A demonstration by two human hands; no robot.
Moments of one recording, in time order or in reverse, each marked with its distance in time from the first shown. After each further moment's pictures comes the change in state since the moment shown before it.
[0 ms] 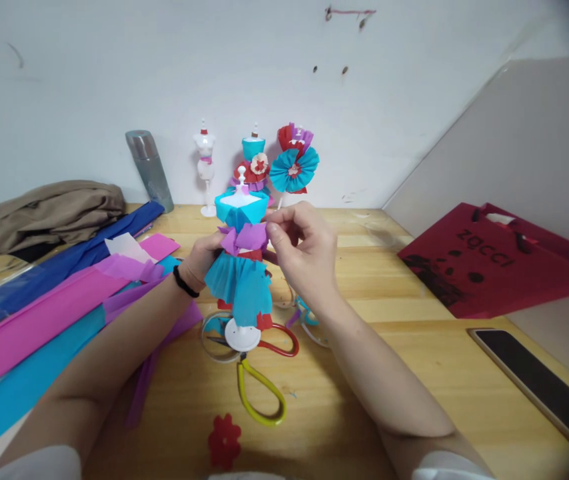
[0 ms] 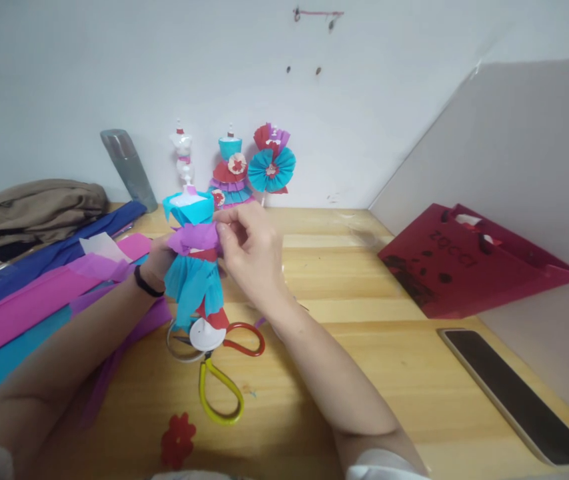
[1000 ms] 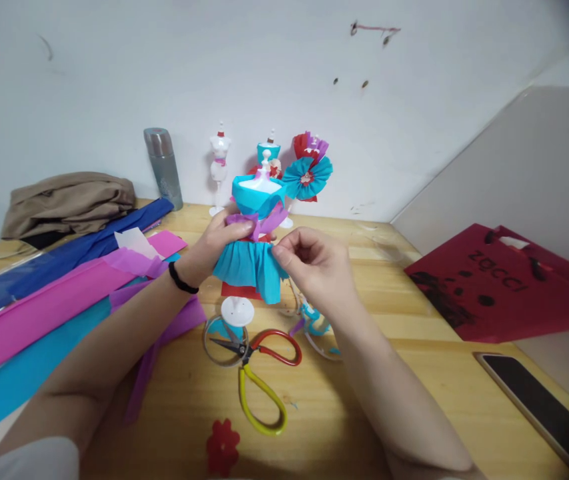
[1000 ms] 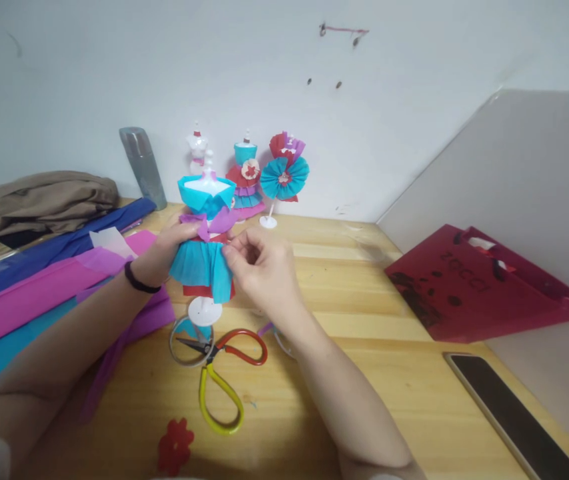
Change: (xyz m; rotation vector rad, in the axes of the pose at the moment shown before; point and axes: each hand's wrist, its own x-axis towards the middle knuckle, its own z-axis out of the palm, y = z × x) left_hand -0.002 0.023 0.011 0.346 0.111 0.398; right_hand -0.003 -0.008 -0.010 0.056 -0.233 0.265
